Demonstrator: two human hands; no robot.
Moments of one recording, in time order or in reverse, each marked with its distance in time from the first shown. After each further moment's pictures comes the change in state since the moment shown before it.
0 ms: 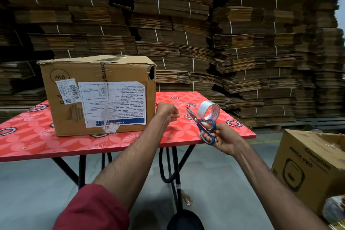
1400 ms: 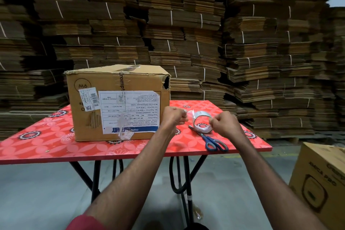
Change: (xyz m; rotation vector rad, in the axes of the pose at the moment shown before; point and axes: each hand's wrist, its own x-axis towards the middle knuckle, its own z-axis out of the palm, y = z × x) left_hand -0.036 0.010 -0.030 -0.060 -0.012 0.220; right_hand 0.005 -0.043 0.056 -1.132 0.460 -0.453
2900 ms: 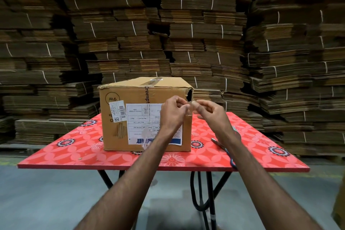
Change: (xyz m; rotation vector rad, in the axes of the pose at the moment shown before) left_hand -0.006 0.047 -0.068 0.481 0.303 0.577; right_hand 0.014 -0.093 0.047 0.815 -0.141 -0.363
